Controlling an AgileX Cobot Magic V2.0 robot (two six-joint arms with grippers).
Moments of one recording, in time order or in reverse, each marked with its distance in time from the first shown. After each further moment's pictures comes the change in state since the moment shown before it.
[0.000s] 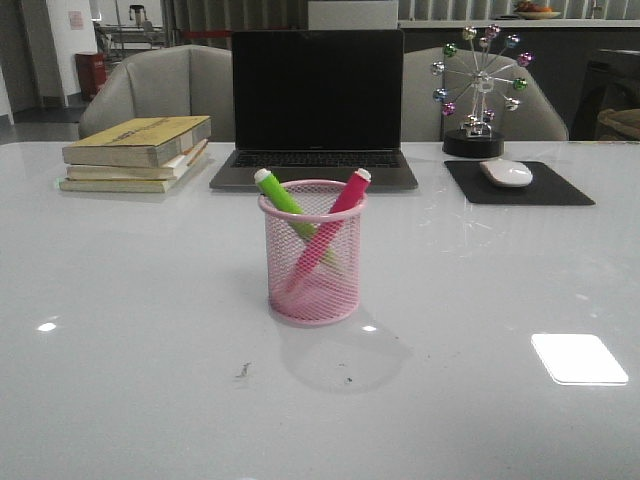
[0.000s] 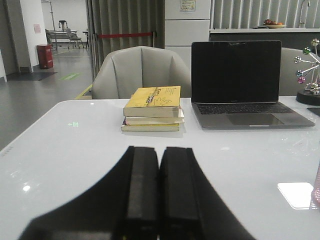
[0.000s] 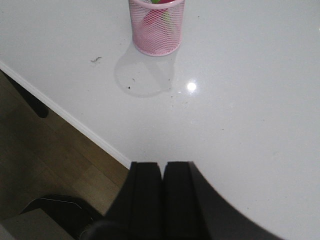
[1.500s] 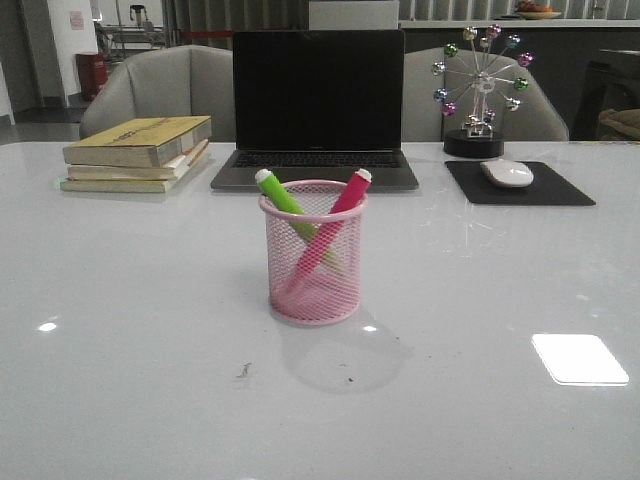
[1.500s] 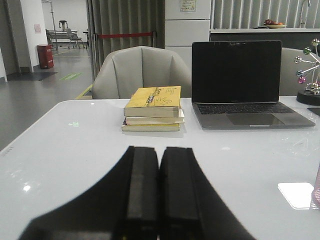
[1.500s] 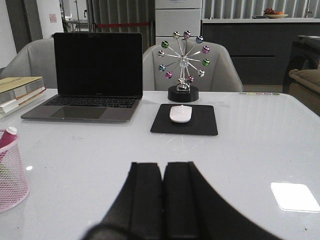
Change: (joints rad) left arm 0.000 0.000 0.000 0.000 -0.001 0.000; right arm -0.551 -0.611 0.579 0.059 -0.674 -0.035
